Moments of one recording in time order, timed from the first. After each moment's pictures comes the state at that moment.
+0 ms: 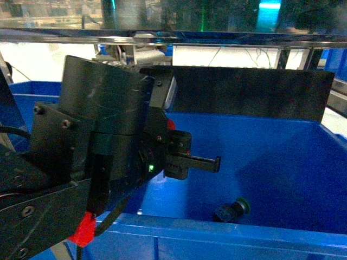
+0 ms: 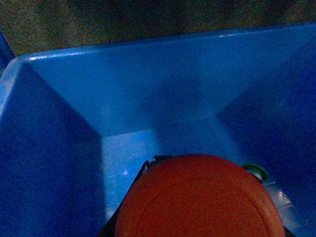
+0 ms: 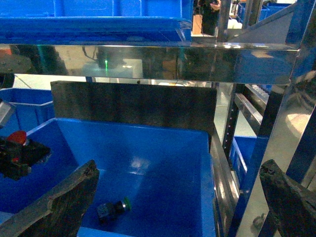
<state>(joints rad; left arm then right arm) -0.53 1.98 0.80 0.75 -0.20 -0.14 -0.24 0.16 0.18 -0.04 -0.34 0.05</state>
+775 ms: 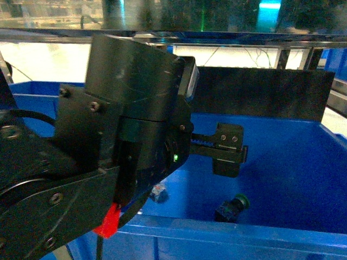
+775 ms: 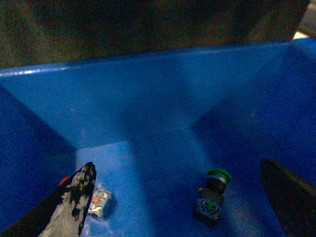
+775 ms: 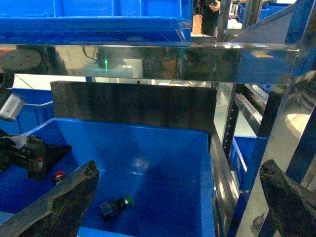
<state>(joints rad) -0.58 1.96 0.85 0.72 -0.20 -0.18 -0.24 0.16 0.18 -0.04 -0.34 0.05</state>
